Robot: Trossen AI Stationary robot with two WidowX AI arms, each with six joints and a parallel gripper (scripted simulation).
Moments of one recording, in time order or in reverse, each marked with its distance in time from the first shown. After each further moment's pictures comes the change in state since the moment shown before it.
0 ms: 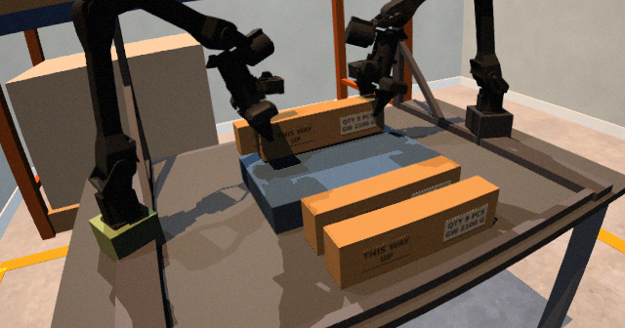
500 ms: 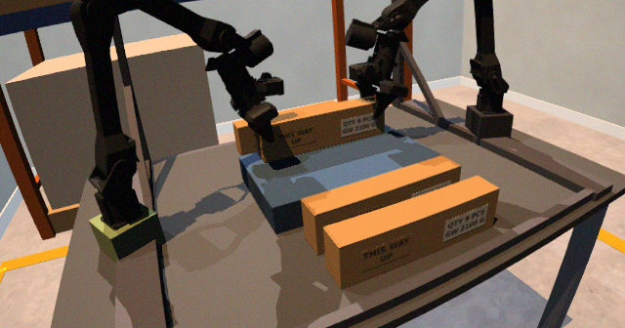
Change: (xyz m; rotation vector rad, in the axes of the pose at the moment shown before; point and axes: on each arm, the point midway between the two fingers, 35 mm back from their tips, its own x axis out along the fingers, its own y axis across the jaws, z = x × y) left arm 0.006 0.000 -0.003 -0.001 -0.004 -0.004; right arm 0.003 0.000 0.000 0.002 -0.021 0.006
